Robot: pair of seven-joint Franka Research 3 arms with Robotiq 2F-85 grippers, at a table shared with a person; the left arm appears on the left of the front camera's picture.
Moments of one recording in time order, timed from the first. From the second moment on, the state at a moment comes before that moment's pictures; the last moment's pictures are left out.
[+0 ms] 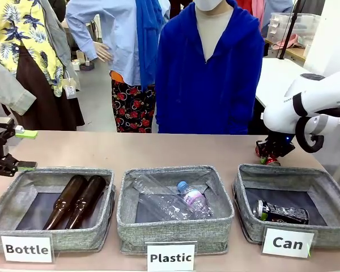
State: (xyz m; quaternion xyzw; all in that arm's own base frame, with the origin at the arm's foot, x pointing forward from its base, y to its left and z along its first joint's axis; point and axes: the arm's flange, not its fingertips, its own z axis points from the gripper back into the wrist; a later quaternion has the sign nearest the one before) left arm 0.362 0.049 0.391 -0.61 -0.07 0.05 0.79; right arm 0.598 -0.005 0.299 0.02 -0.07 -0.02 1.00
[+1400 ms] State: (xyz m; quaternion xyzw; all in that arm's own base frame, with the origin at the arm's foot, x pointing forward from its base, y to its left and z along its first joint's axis) left arm 0.362 0.049 0.390 -0.61 -0.07 0.05 0.79; right arm 0.391 0.046 0.459 0.15 0.11 0.38 0.91
